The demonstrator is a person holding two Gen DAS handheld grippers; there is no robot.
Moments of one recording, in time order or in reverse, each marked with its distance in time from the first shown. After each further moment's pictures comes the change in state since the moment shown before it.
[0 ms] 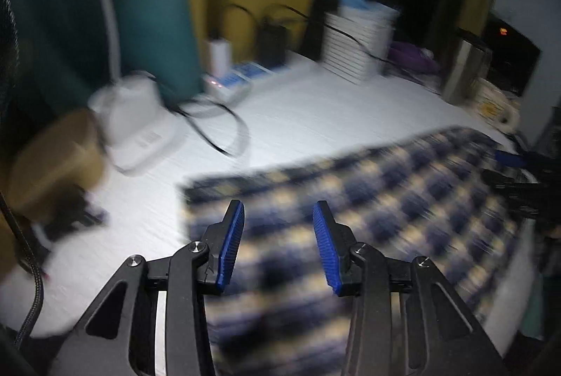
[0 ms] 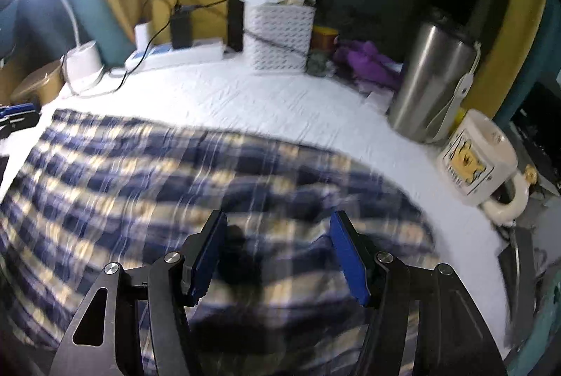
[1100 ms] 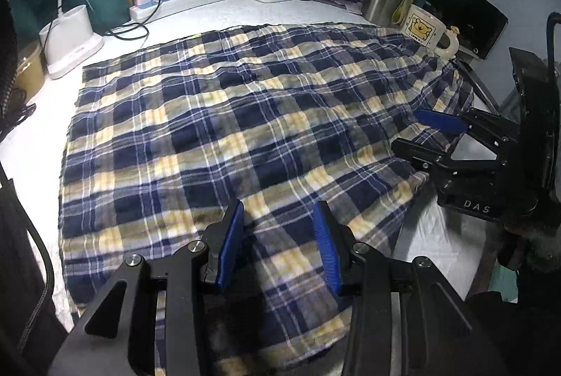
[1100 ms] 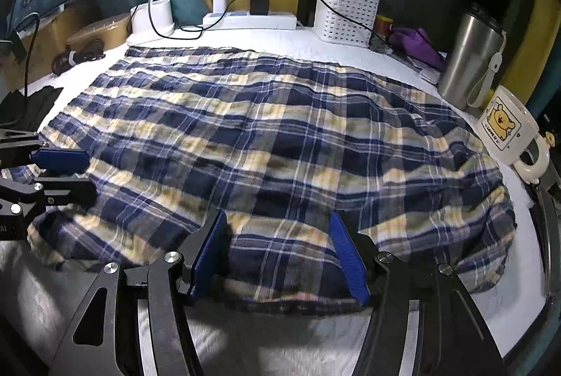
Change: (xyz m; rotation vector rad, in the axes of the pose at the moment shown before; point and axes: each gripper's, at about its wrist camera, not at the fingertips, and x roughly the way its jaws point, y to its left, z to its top) left arm -0.013 -0.091 -0.095 0.030 0.137 -0.126; right arm -0.034 0.066 -0.078 -0.088 0.012 0.109
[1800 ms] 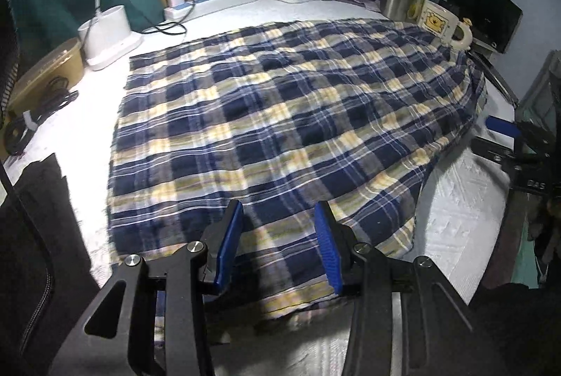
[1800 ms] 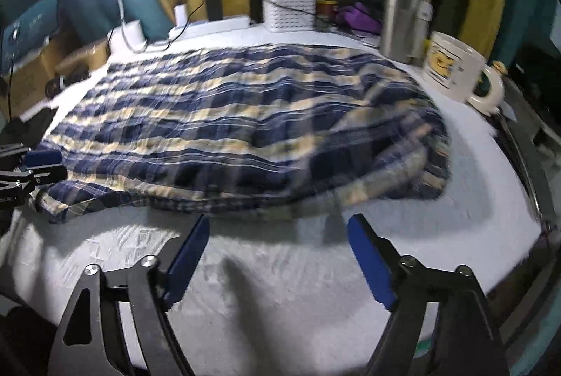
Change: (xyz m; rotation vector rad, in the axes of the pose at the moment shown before) left arm -0.027 0.013 -0.025 0.001 -0.019 0.128; right arm -0.049 -0.051 -0.055 0.176 -0.014 -0.022
